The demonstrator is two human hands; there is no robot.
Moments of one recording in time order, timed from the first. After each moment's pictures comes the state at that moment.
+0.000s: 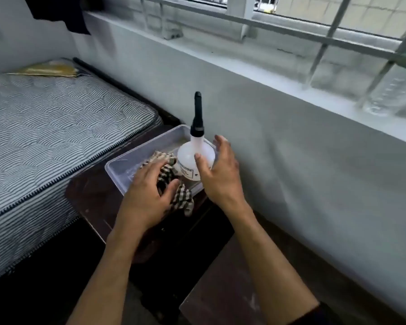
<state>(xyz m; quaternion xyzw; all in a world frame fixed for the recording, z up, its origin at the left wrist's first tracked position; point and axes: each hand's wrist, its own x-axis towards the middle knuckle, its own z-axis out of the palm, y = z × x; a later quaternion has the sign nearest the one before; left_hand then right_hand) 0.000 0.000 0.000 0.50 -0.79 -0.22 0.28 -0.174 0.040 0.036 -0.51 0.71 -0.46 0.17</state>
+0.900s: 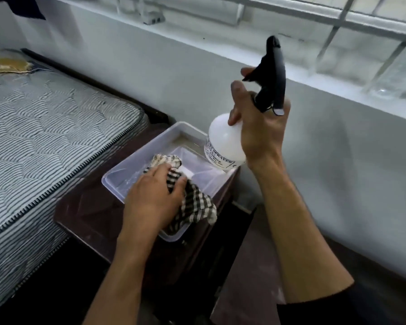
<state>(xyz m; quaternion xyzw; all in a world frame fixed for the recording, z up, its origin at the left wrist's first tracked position) 0.007 -0.037 0.014 0.53 -0.81 -0.22 0.14 -0.171 -0.001 0.110 -0.37 0.55 -0.74 0.11</state>
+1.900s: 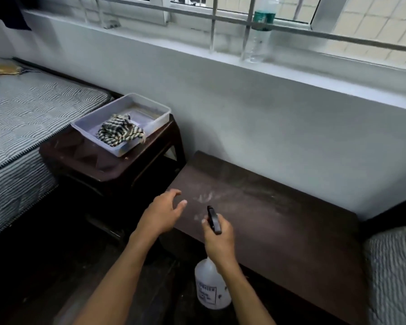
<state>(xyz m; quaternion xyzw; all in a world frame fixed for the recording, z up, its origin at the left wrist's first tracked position) -0.014 0.241 -0.058 0.45 -0.83 -0.34 0.06 -0.112 0.389 -0.089 -0.22 0.75 -0.55 0.31</state>
